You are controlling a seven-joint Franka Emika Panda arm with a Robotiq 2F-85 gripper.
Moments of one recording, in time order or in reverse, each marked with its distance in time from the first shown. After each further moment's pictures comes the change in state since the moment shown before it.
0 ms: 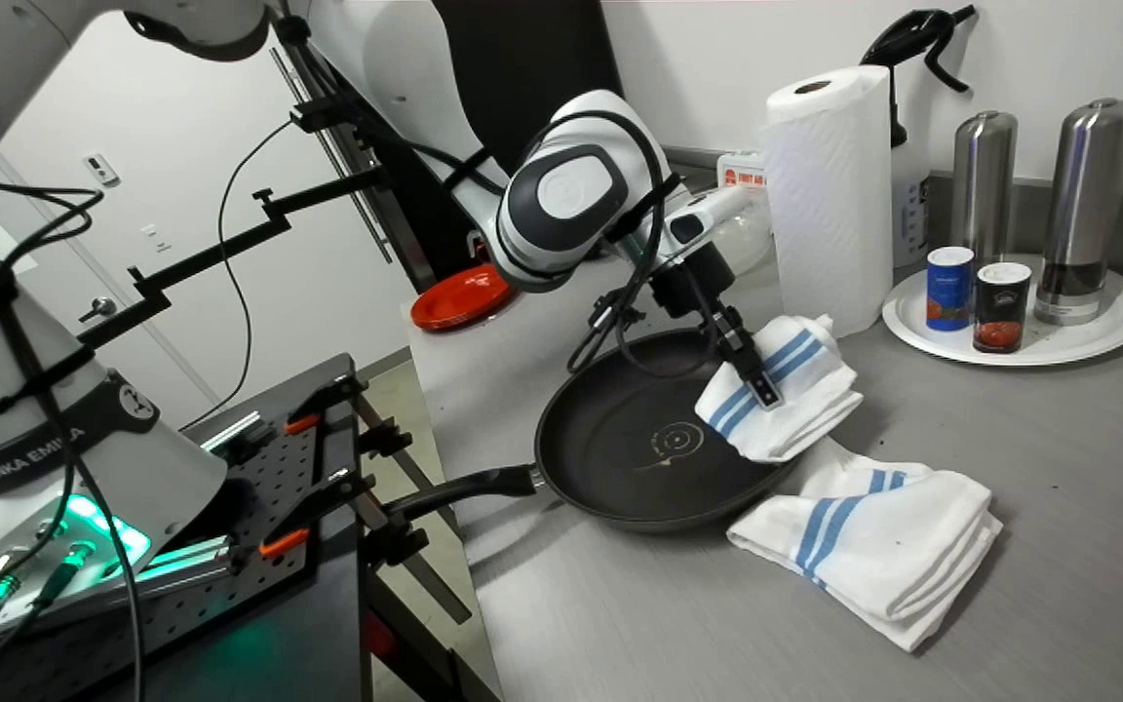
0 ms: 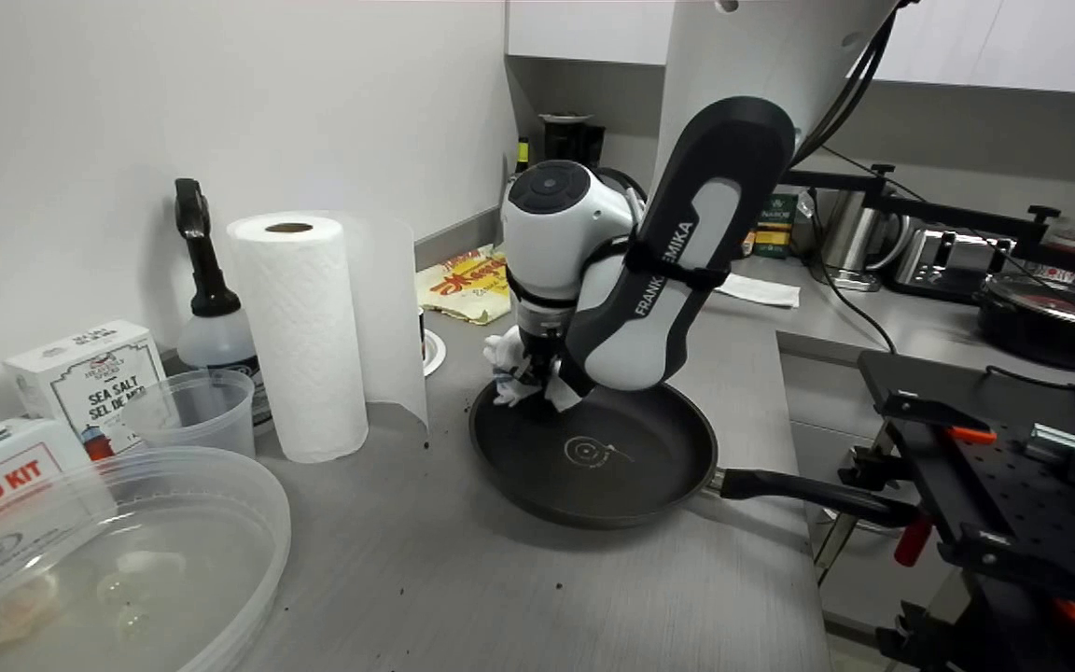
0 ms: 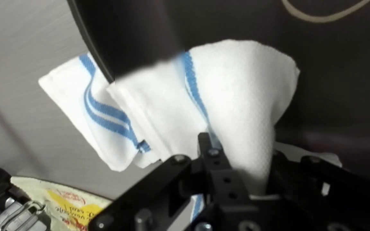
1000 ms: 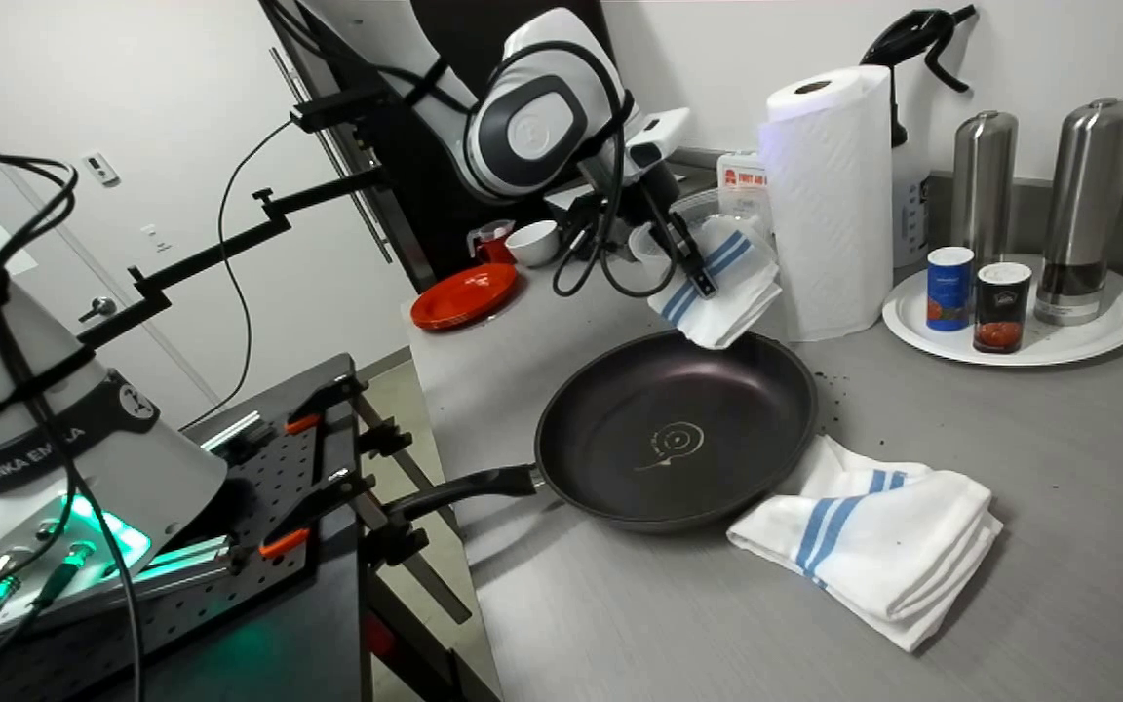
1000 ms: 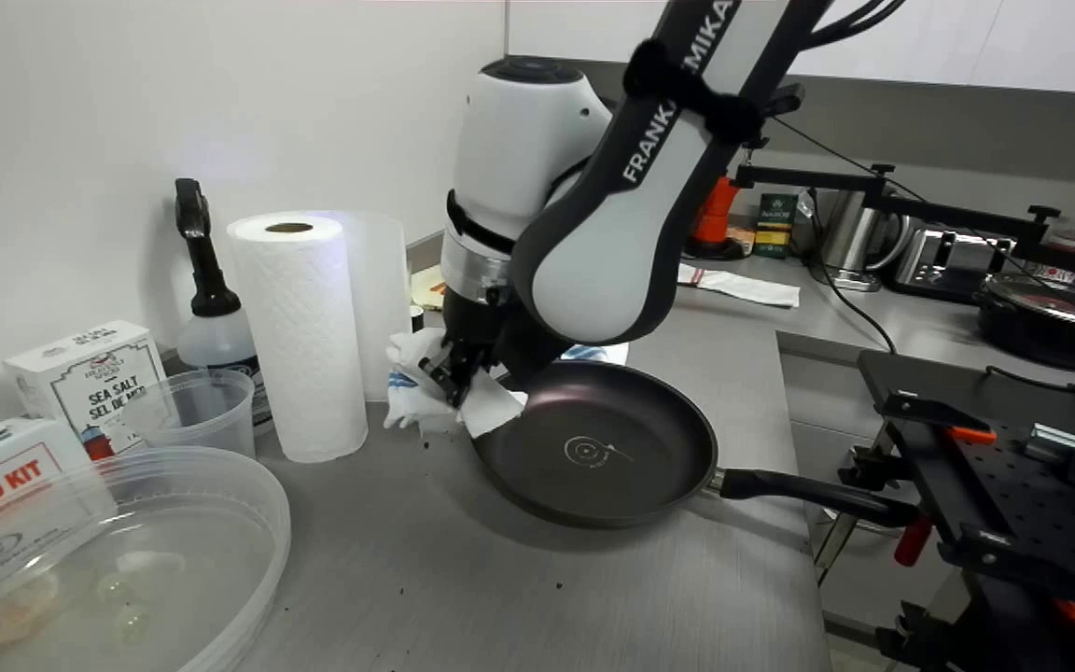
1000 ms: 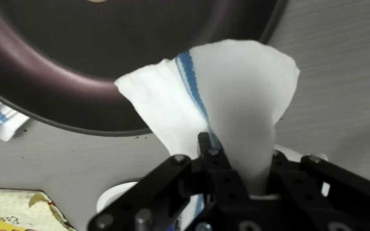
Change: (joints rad) arm -0.132 -0.280 0.301 -0.046 0.024 0.042 -0.095
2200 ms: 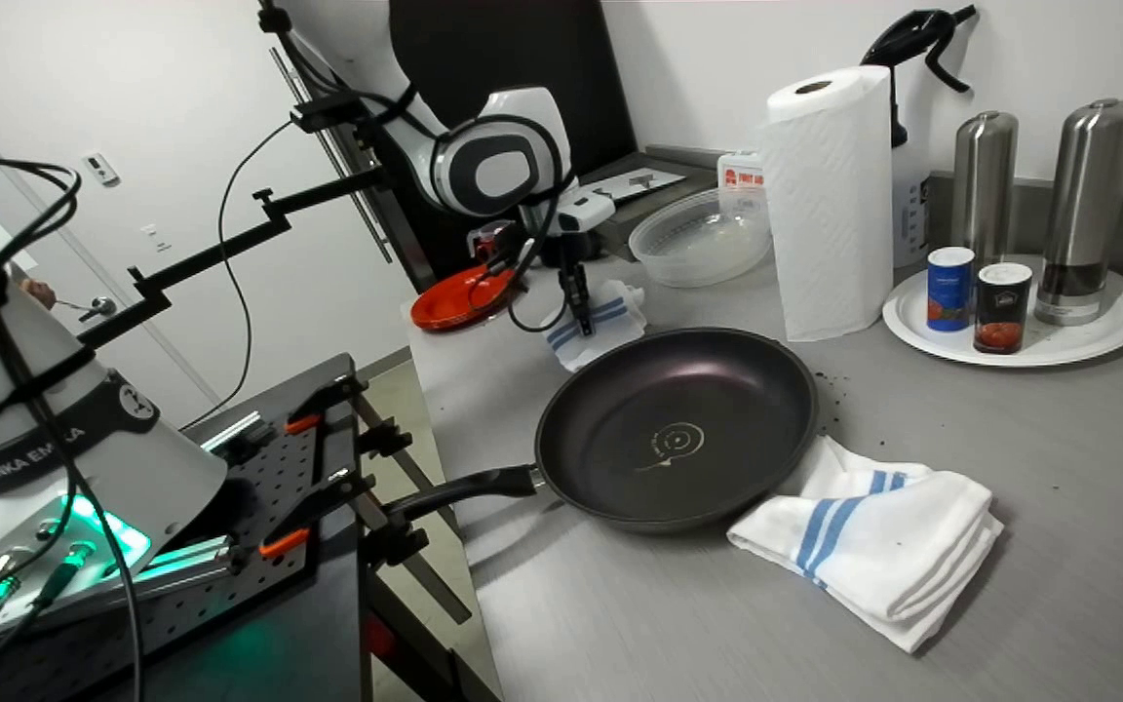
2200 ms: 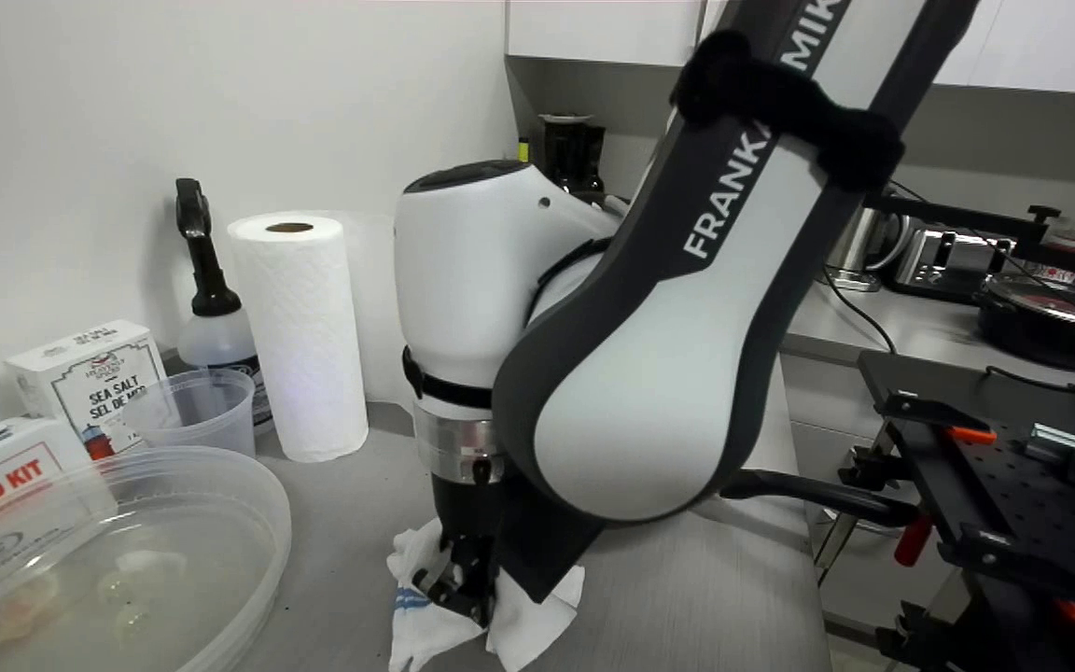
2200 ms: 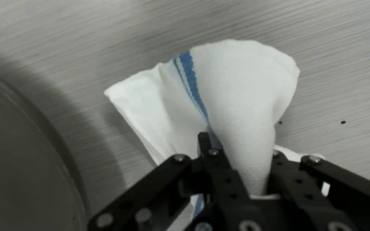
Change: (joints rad) arm -0.018 0.030 0.284 0.003 0.075 -0.246 0.126
